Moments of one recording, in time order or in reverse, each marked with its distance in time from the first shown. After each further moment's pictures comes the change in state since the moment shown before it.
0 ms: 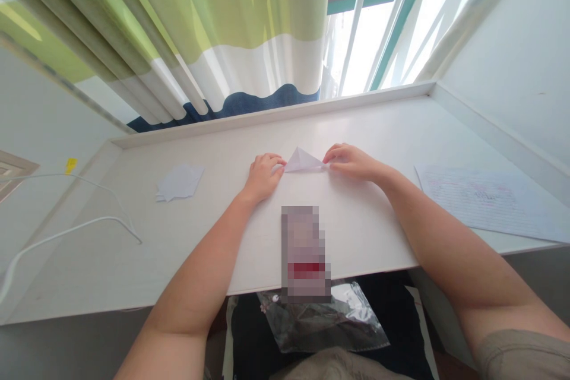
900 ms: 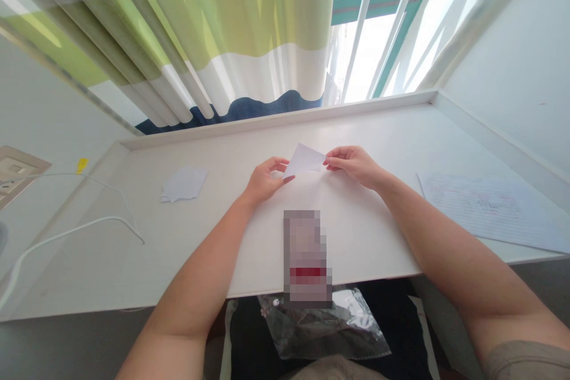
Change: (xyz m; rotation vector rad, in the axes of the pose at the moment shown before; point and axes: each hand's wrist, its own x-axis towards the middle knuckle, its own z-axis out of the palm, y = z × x) left_hand -0.006 0.008 -0.008 -0.603 0.046 -0.034; right_hand -0.001 -0.019 0.010 0.606 0.139 0.182
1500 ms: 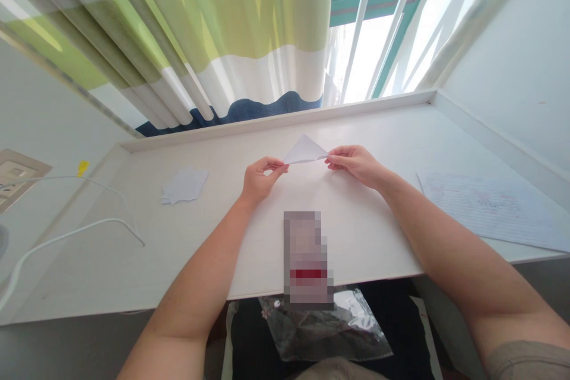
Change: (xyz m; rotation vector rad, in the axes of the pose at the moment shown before) left_hand -0.002 0.006 0.003 -0.039 0.224 0.115; right_hand 0.004 0.004 -0.006 0.106 0.022 0.034
